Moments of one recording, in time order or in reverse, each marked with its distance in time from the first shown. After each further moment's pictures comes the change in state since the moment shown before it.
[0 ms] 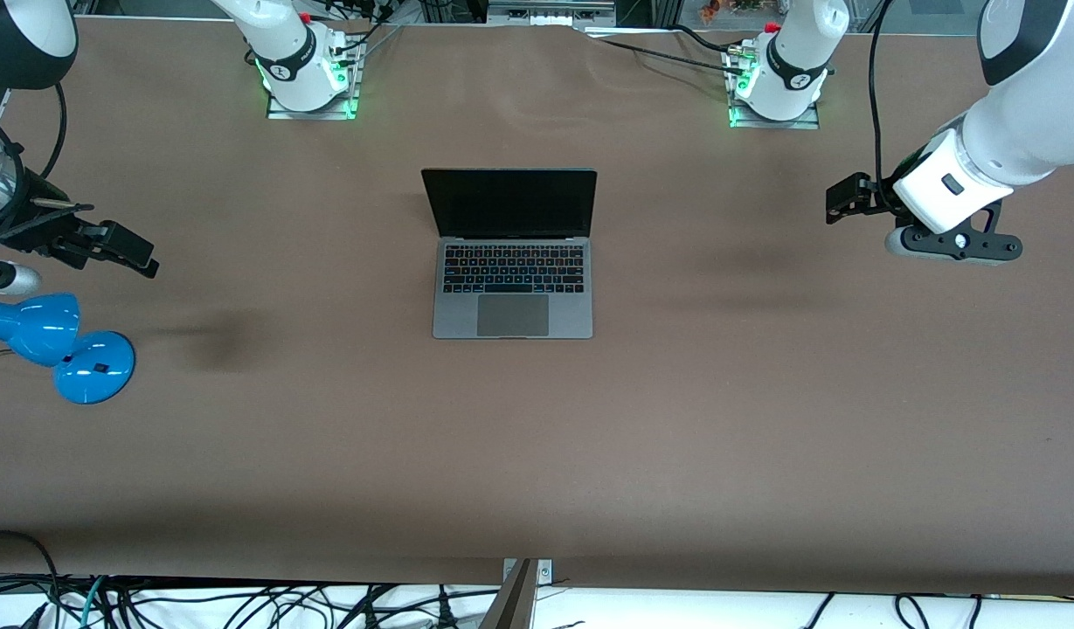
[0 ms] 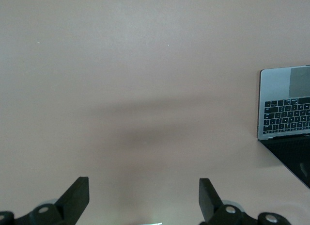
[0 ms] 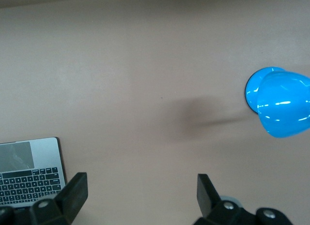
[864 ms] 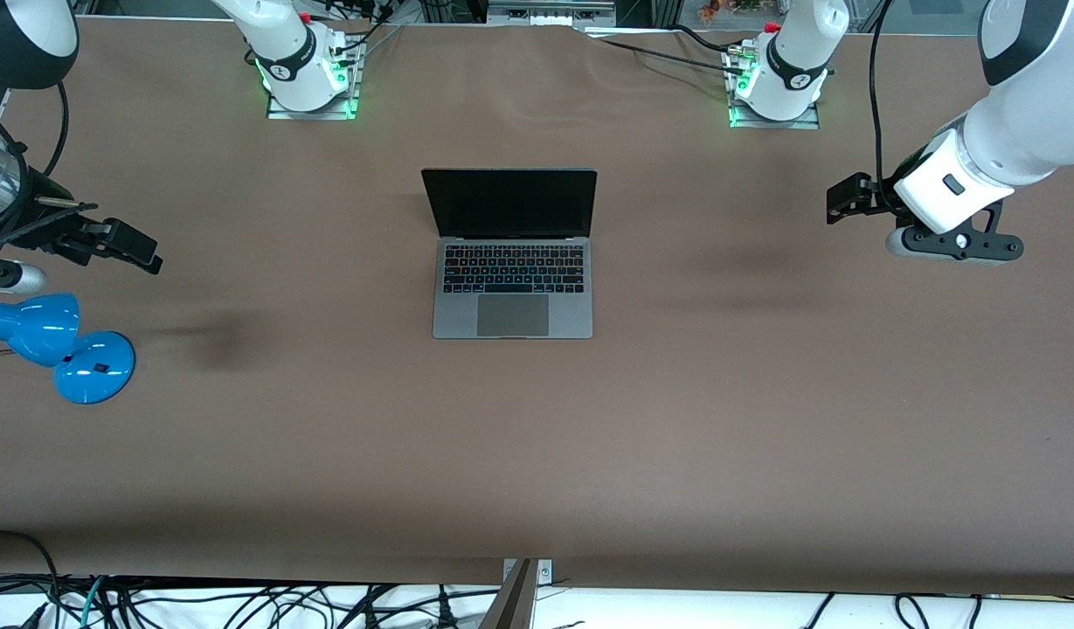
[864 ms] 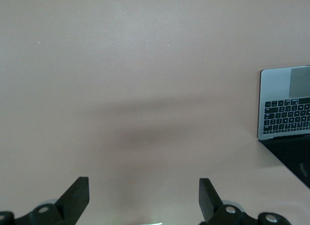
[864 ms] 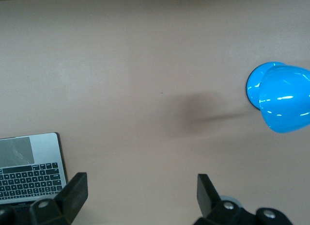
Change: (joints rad) left arm 0.001 0.000 0.001 0.000 0.000 0.000 0.000; right arm 0.000 0.000 0.002 0.000 0.002 -0.016 0.000
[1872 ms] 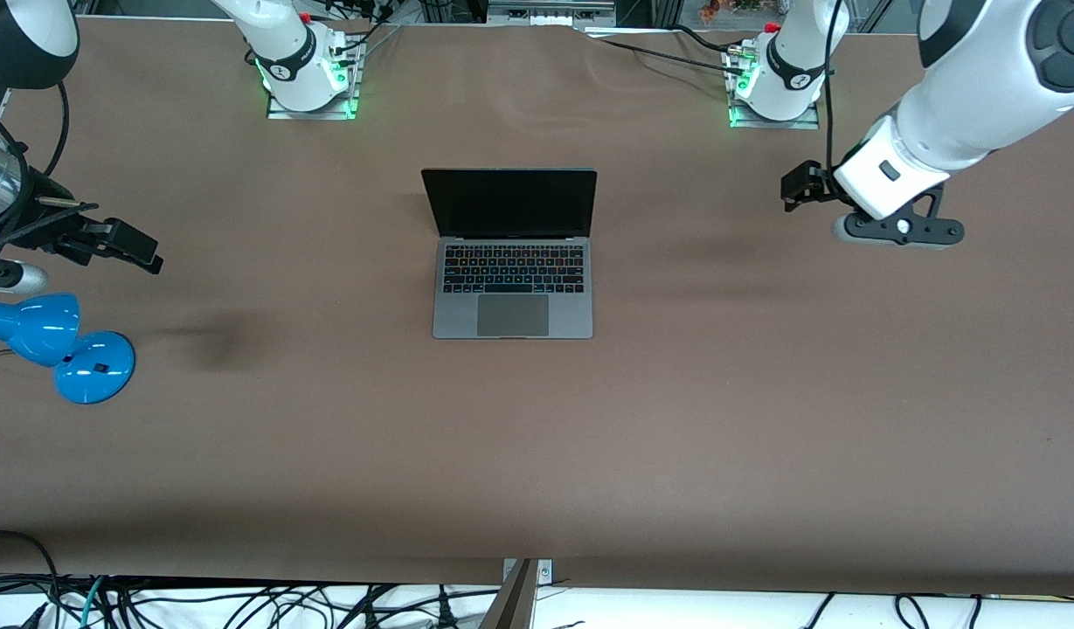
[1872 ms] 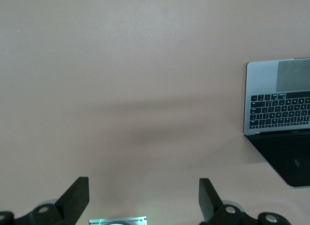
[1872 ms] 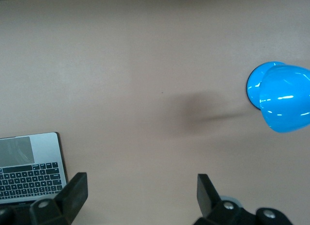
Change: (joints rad) left arm -0.003 -0.016 -0.116 -0.022 0.000 -0.008 -0.134; right arm 0.000 0.000 0.001 0.000 0.000 -0.001 0.000
